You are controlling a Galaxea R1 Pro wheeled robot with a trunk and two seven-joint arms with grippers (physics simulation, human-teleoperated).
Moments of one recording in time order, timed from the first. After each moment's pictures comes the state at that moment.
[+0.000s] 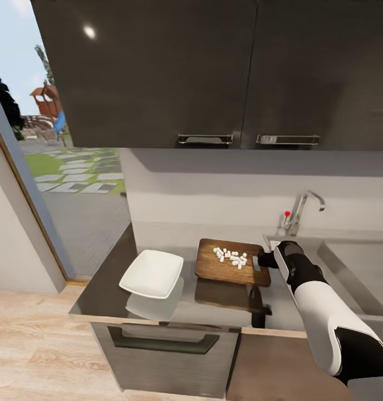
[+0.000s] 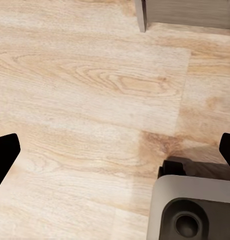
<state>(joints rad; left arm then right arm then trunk) -0.36 0.10 -0.37 0.08 0.42 -0.22 0.09 -0.99 -0.04 -0.22 -0.60 0.11 0.80 -0.01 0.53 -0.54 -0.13</state>
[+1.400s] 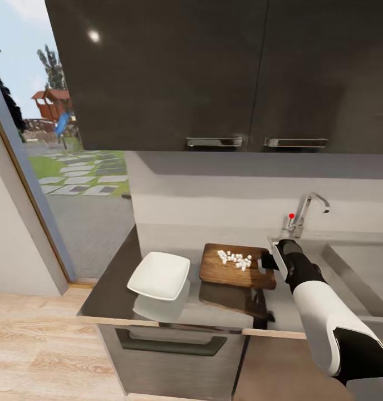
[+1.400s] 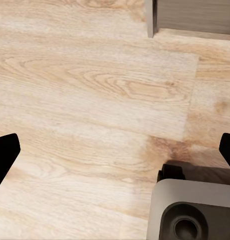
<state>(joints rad) -0.36 0.10 -0.37 0.08 0.42 -0.22 0.09 -0.99 -0.03 -0.21 -0.62 0.11 0.87 -0.13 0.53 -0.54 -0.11</state>
